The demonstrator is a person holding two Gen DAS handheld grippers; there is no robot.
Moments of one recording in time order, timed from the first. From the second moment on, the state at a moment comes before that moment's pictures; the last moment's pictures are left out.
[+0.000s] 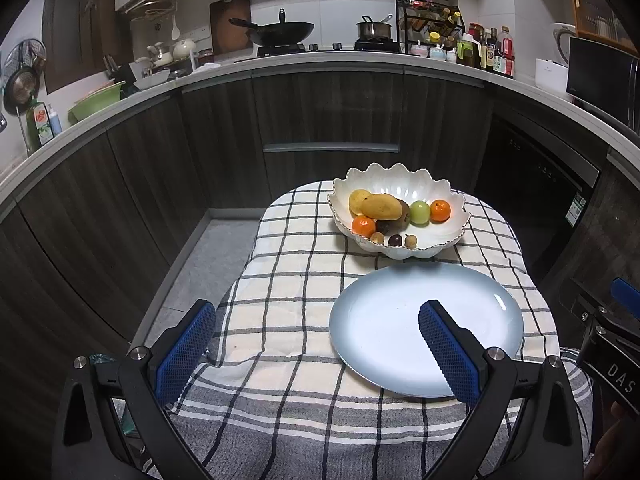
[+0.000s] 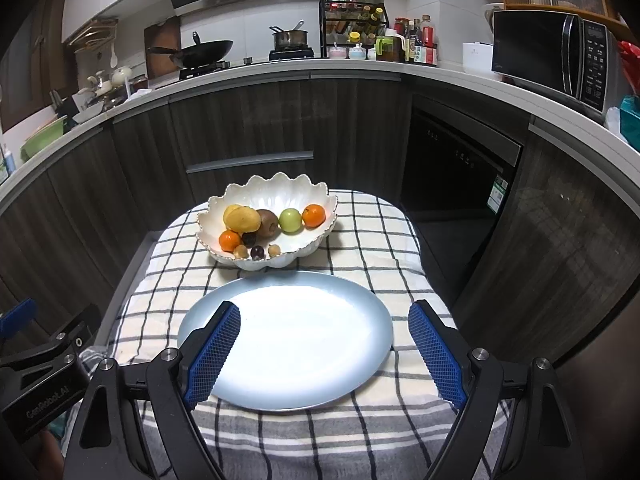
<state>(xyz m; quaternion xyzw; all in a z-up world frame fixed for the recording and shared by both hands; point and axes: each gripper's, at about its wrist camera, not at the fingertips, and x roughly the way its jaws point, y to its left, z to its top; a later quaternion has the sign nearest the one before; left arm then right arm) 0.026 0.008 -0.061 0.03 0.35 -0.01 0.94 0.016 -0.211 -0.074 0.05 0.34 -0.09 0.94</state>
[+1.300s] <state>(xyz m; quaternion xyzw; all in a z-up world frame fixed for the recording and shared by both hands) 0.029 0.007 -0.072 0.03 0.37 -0.02 0.93 0.018 -0.210 -0.077 0.05 0.34 -0.09 0.93</state>
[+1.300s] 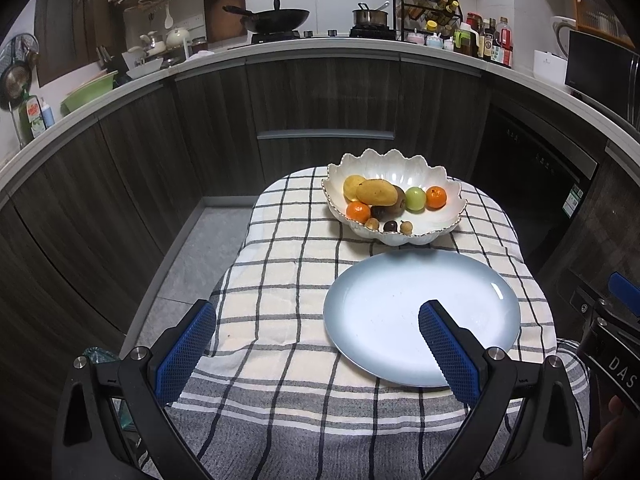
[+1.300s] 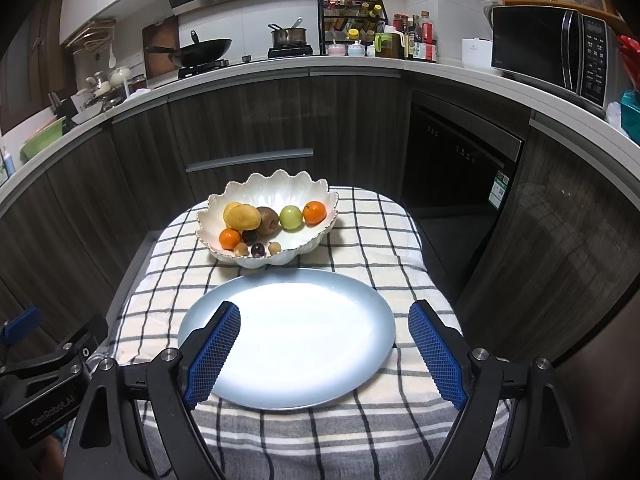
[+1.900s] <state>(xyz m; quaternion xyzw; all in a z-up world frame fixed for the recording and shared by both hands) 0.029 0.008 -0.072 0.03 0.37 -0.02 0.93 0.019 -0.210 -0.079 0.06 0.34 -0.09 0.93</state>
